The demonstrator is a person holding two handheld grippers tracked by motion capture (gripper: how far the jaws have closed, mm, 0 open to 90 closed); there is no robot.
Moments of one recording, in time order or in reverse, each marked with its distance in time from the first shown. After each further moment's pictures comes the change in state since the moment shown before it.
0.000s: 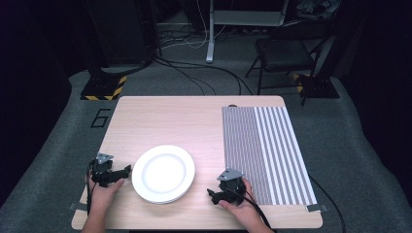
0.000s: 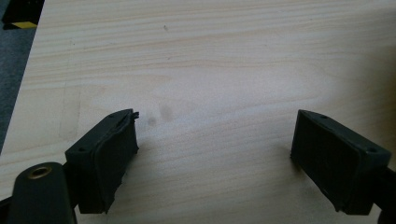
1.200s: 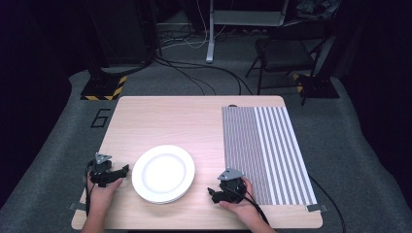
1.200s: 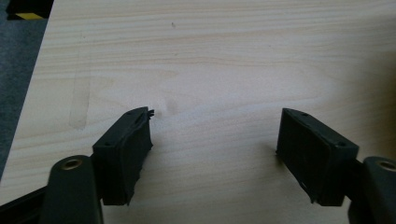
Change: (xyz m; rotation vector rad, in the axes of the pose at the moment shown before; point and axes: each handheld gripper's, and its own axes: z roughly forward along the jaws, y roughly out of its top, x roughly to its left) left arm 0.001 0.000 -0.005 0.004 0.015 -0.037; right arm 0.000 0.000 -0.001 -0.009 -0.015 0.018
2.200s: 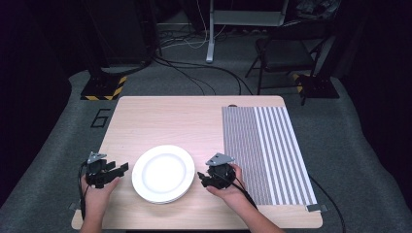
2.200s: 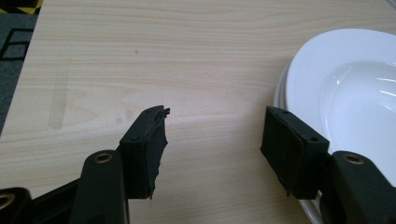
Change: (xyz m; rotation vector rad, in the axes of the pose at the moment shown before) left arm -0.017 0.017 -0.046 -0.030 -0.116 -0.093; right arm 0.013 0.066 -0.006 -0.050 0.010 -0.005
